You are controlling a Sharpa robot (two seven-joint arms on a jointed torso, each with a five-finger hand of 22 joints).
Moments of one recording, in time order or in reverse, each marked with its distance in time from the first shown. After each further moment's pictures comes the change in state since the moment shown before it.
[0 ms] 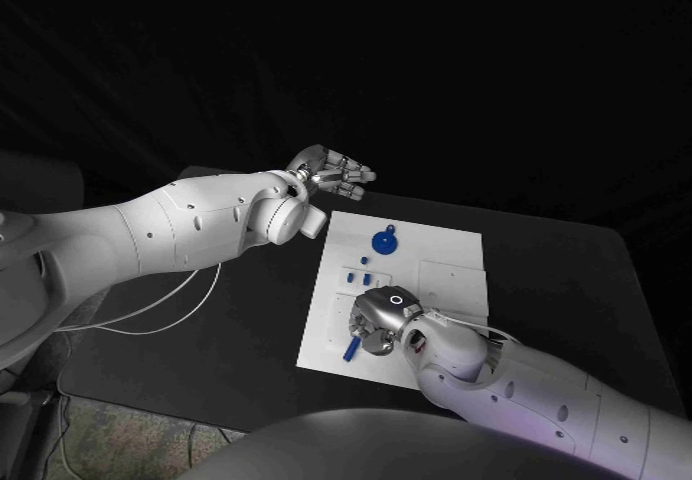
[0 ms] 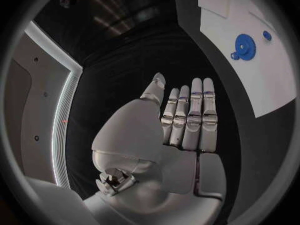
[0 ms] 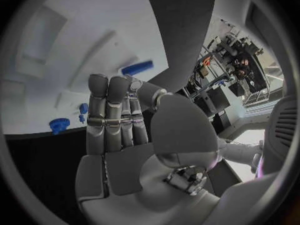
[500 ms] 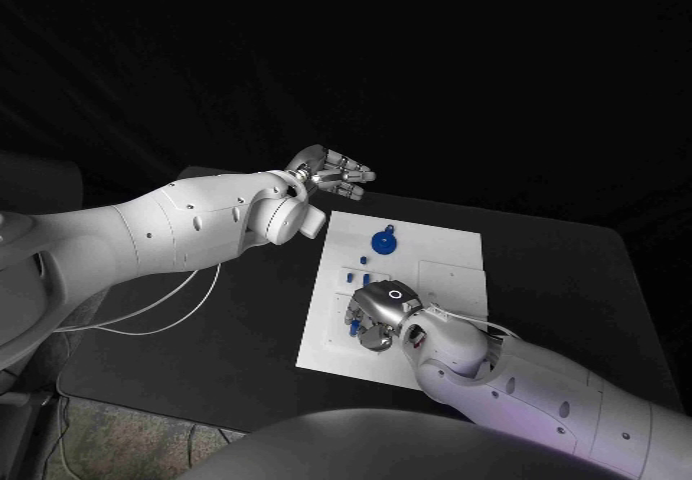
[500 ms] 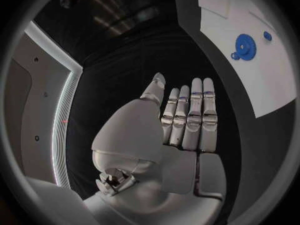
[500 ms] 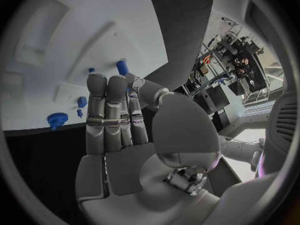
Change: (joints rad) left arm 0.000 0.000 0.000 0.000 0.000 -0.001 0.001; left_hand 0.000 0.000 0.000 0.000 0.000 0.000 0.000 0.000 0.000 0.000 0.000 0.000 0.000 0.000 0.000 0.000 0.000 0.000 0.000 0.000 0.000 0.000; right arm 0.008 0.000 0.016 0.016 0.001 -0.003 0.002; right_hand -0.013 -0.013 0.002 0.002 -0.003 -0.006 -0.005 -0.008 -0.002 -0.056 0.034 0.003 0.002 -0.001 -0.001 0.001 0.001 -0.012 0.000 -0.001 0.000 -0.004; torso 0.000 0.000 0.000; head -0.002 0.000
